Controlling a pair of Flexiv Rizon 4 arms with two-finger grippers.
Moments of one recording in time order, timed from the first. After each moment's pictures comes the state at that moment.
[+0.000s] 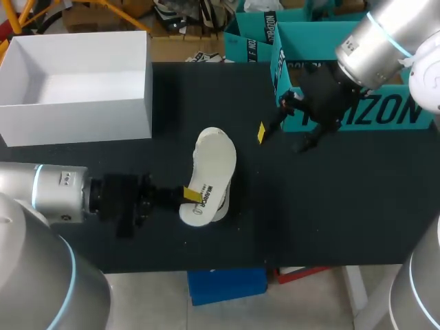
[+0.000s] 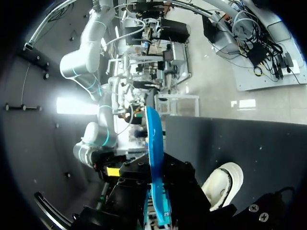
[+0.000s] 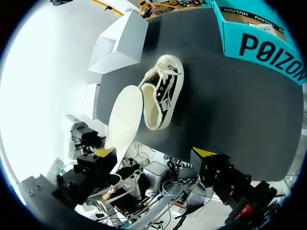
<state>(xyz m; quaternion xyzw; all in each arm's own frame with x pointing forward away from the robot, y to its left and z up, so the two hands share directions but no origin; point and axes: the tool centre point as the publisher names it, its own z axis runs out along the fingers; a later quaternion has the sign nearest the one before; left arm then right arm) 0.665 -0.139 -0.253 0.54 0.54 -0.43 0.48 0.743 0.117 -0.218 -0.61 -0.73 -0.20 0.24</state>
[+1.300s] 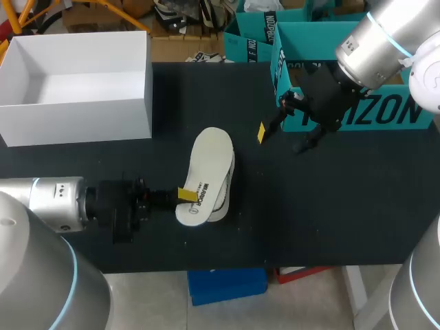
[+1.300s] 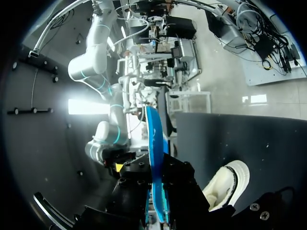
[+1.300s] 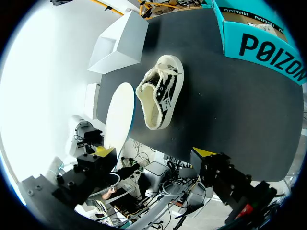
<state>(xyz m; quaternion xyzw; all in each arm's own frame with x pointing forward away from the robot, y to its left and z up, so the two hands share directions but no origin) 0.667 -0.132 -0.252 0.51 0.51 -0.45 0.53 0.743 0.117 -0.218 -0.61 -0.73 -0.20 0.24</state>
